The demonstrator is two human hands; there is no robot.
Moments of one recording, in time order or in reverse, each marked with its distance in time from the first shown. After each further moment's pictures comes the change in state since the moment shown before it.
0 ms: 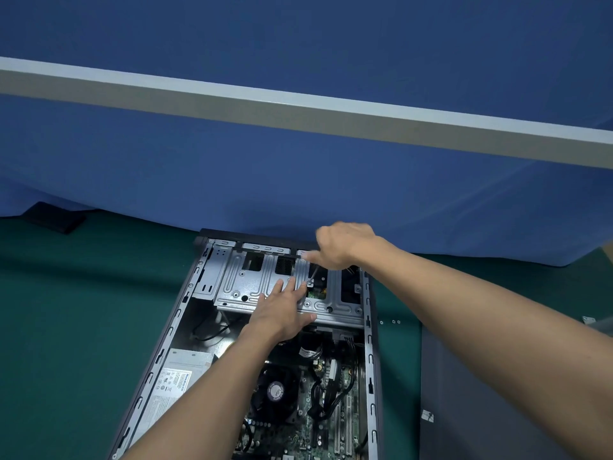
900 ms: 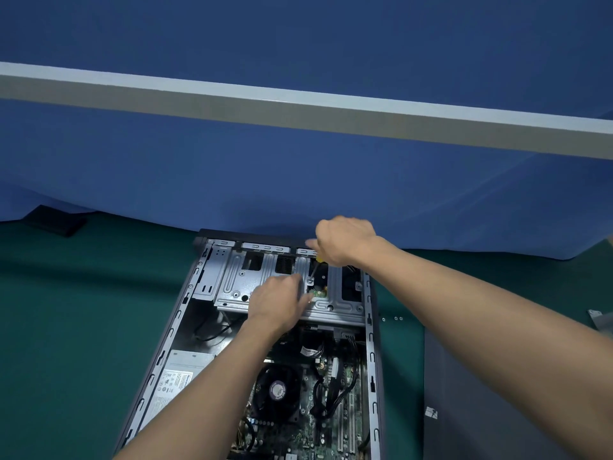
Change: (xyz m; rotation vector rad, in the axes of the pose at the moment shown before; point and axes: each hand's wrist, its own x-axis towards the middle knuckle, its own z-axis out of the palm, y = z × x) left_hand -0.002 0.005 -0.011 0.098 0.308 0.001; right_hand 0.003 0.003 0.007 0.051 0.157 0.017
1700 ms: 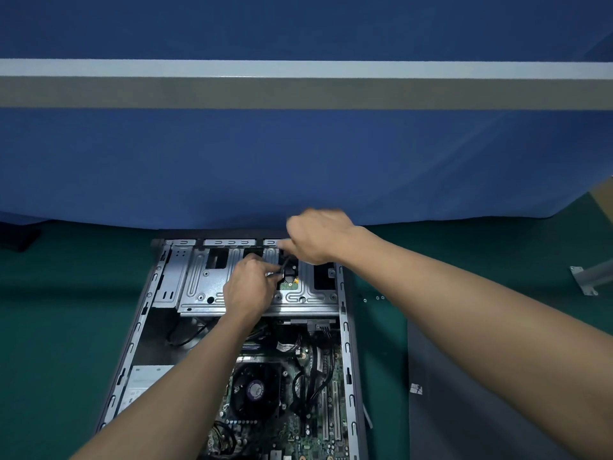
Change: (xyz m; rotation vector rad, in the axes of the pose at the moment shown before) left_hand 0.036 0.006 0.023 -0.211 0.159 -0.149; right_hand -0.001 0.031 0.014 0.021 0.050 -0.170
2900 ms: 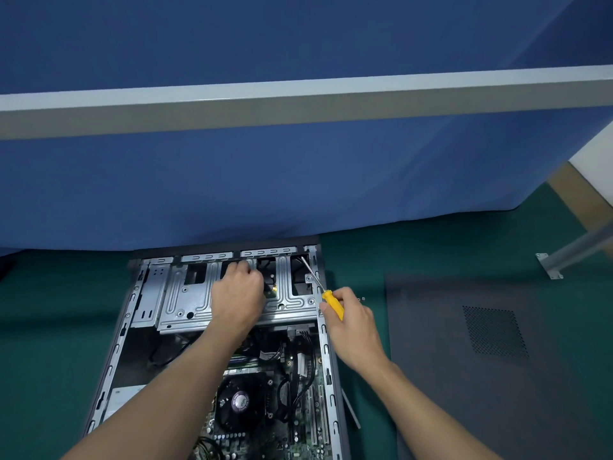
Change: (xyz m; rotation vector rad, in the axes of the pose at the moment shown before) left_hand -0.010 0.027 -0.001 0.561 0.012 0.195; right_hand -0.116 0.002 0.135 0.966 0.390 0.521
